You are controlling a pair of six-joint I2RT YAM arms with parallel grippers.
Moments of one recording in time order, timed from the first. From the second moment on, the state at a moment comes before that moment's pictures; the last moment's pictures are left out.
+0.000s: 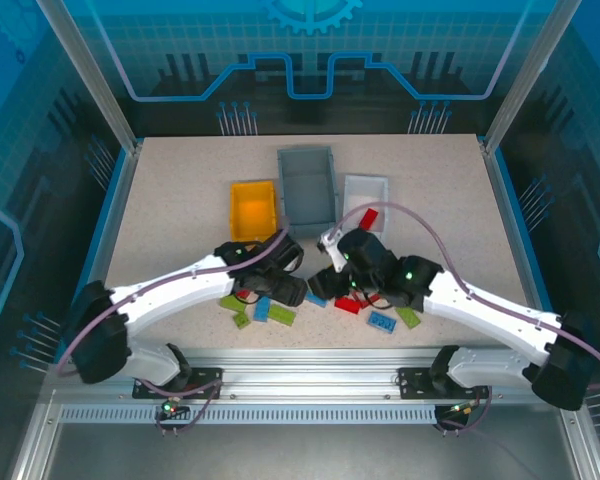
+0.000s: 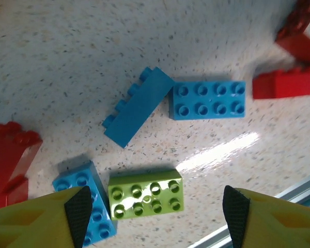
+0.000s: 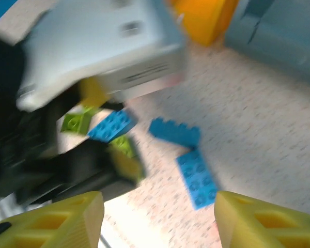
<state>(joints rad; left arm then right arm) -0.84 1.44 1.03 -0.79 -0.02 -0.41 0.94 1.13 0.90 -0.54 -0.02 0.31</state>
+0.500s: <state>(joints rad) -0.76 1.69 1.06 -0.73 -0.01 -0.09 1.01 0.70 0.76 -0.62 0.11 0.50</state>
